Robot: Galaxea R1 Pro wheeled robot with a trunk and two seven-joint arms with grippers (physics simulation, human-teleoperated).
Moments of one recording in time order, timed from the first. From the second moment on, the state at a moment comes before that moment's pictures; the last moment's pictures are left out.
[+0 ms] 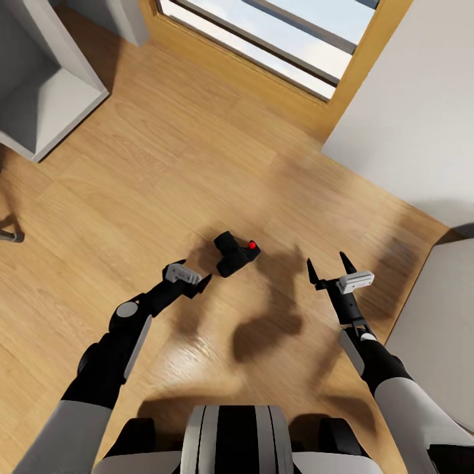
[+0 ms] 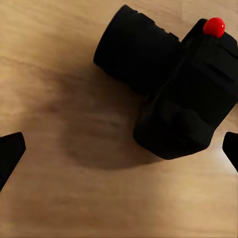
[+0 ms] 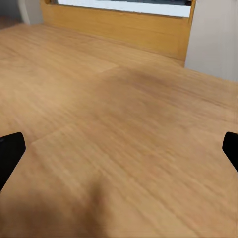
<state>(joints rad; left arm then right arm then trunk) -0.64 0.02 -0.10 -1.30 -0.09 0.20 -0.44 -0.77 -0.12 -0.02 -0.65 -0.18 -0.94 0.37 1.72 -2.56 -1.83</state>
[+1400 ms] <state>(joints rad) -0.82 0.03 -0.17 -1.07 -0.10 0.02 -0.71 -0.77 -0.11 -0.02 -0.71 -0.32 -0.93 0.36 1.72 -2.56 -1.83</state>
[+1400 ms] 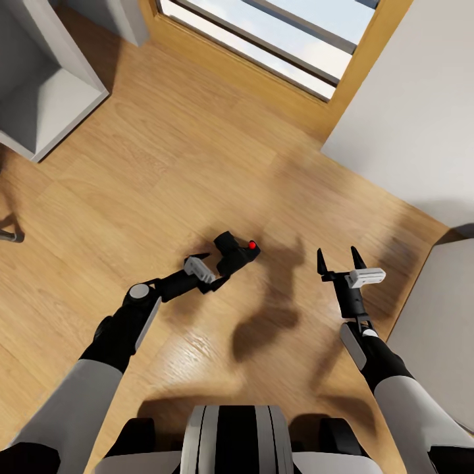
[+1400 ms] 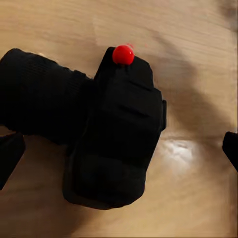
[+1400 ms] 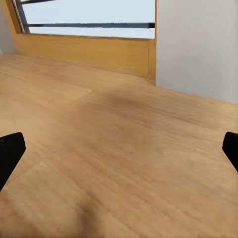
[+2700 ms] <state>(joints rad) -0.81 0.02 -0.19 -0.98 -0.10 0.01 -0.56 -0.77 -0.11 -0.01 -0.71 -0.32 -0.93 0.36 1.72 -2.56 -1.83</state>
